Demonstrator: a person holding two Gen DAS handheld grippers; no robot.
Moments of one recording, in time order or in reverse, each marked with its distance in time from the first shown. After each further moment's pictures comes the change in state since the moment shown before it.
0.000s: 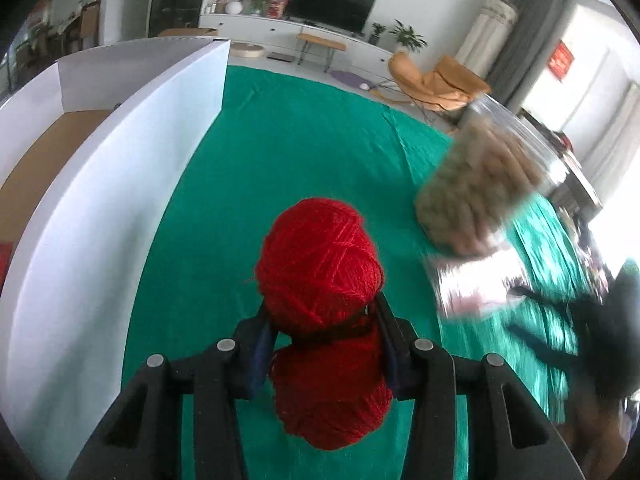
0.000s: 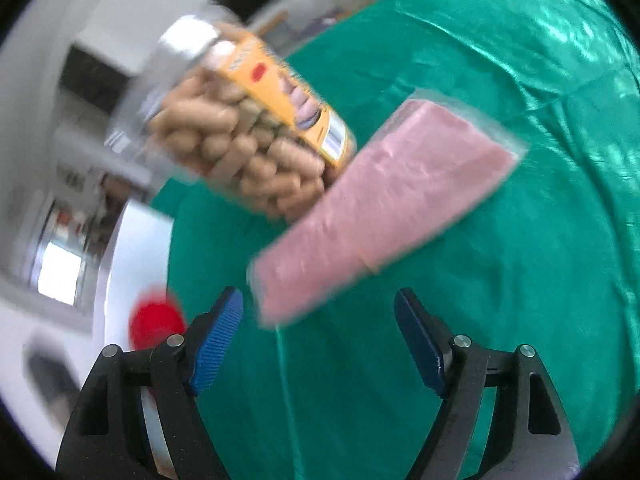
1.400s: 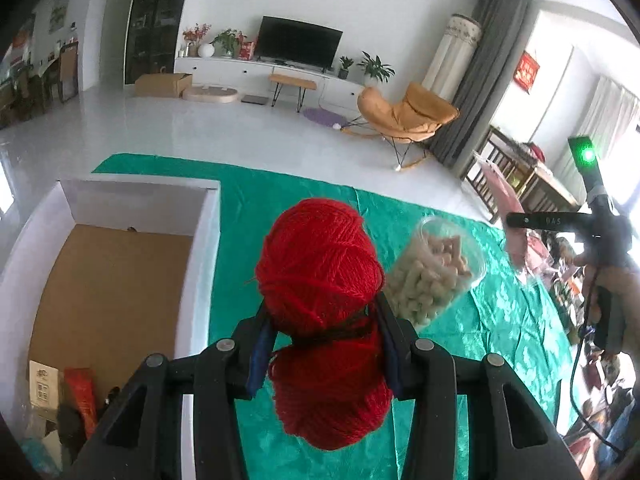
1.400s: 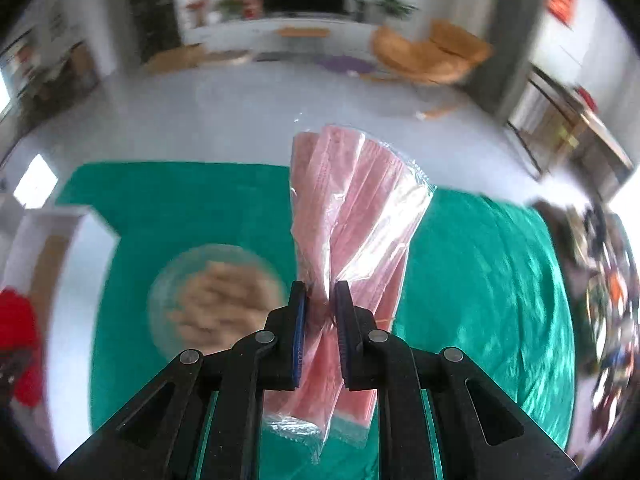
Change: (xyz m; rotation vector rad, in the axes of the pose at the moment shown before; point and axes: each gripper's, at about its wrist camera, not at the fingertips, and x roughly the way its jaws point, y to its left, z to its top) left arm -0.117 -0.005 0.111 0.067 -0.107 -0.056; right arm -0.036 0.213 0.150 -0.666 -0.012 -0.418
